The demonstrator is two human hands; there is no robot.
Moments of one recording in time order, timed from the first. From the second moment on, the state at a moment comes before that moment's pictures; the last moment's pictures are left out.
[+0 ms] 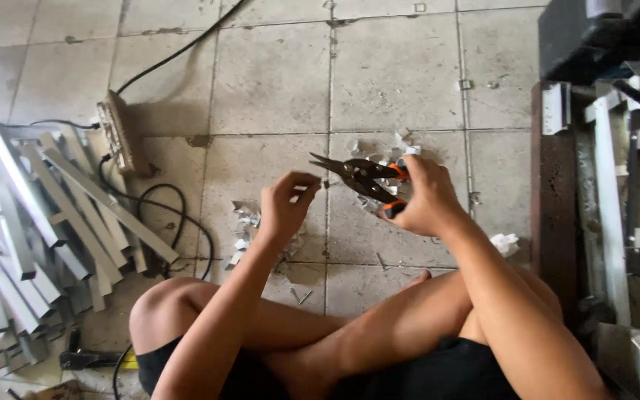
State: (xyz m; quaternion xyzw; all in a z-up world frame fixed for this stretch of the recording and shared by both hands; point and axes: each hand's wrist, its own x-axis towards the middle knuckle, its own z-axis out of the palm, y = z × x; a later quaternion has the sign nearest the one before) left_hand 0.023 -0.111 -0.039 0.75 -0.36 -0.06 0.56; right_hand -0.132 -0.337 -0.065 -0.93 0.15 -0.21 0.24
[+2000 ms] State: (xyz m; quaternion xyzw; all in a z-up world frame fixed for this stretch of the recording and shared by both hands) left_hand 0.024 0.003 -0.055 0.97 -0.21 -0.06 0.10; right_hand -0.132 -0.321 -0.026 -0.91 0.07 -0.35 0.21
